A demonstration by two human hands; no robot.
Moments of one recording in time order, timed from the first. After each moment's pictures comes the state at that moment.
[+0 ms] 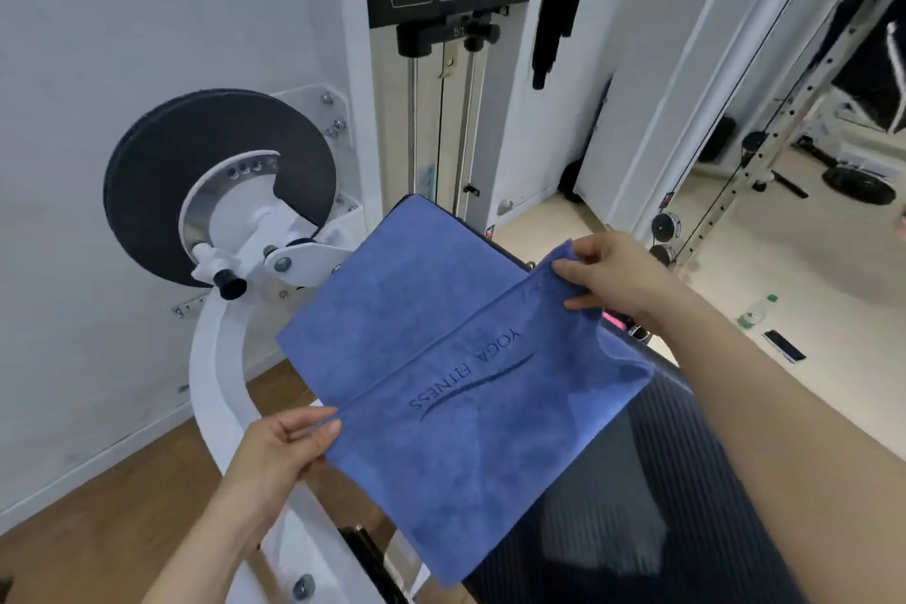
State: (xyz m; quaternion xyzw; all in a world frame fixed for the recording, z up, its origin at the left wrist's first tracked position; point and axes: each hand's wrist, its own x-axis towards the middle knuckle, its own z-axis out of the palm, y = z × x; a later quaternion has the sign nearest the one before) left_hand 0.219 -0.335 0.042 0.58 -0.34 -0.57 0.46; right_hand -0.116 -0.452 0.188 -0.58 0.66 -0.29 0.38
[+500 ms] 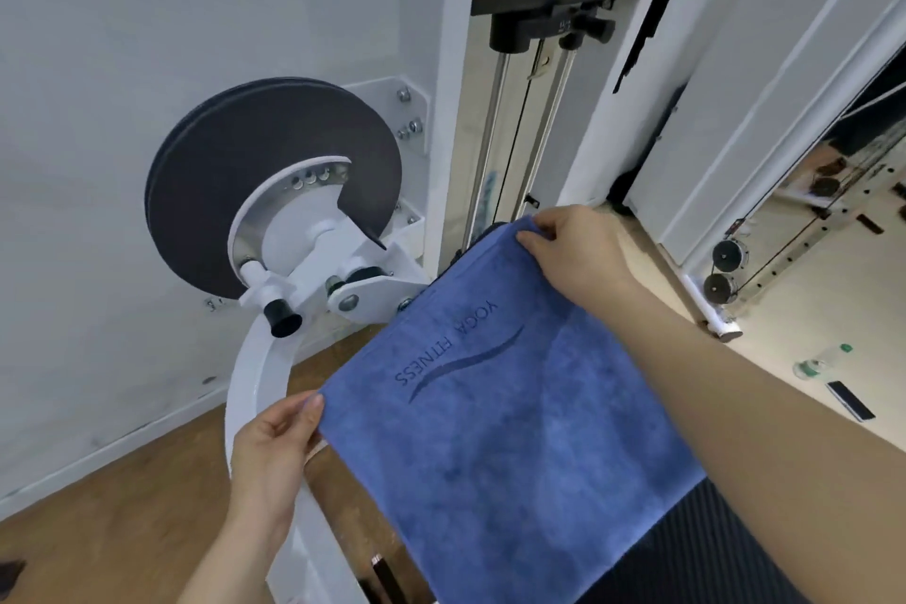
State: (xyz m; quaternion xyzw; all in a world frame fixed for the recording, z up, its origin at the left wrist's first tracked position) left_hand 0.288 -0.431 0.004 0.62 -0.21 -0.46 0.60; right_hand 0.030 -0.594 0.155 -0.74 0.62 -0.26 0.12
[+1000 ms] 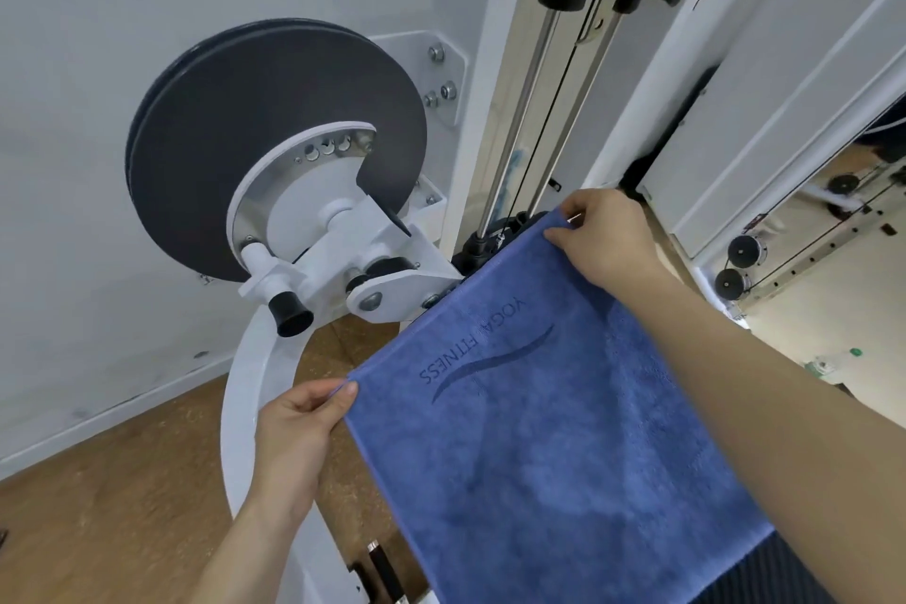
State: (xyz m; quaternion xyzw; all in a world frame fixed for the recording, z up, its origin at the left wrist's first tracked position) left_hand 0.298 -0.477 -0.025 0.63 -0.20 -0.48 0.58; right_hand 0.052 -0.651 0.120 -0.72 0.66 -0.21 0.09
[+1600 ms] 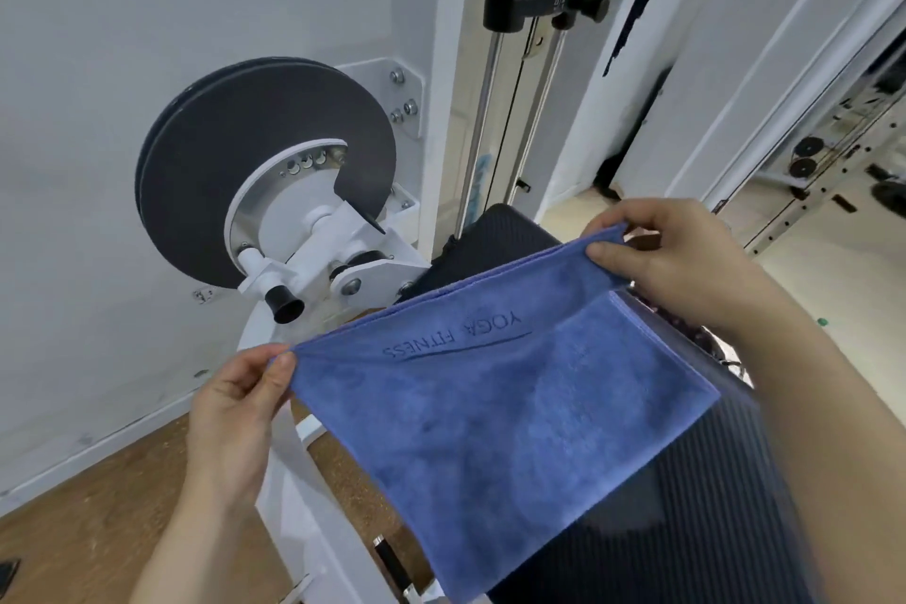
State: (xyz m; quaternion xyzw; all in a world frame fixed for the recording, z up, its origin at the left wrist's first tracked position) left_hand 0.316 -0.433 0.044 0.58 -0.30 -0.41 0.64; right_hand 0.000 -0.511 0.214 -0.70 0.59 -0.29 0.27
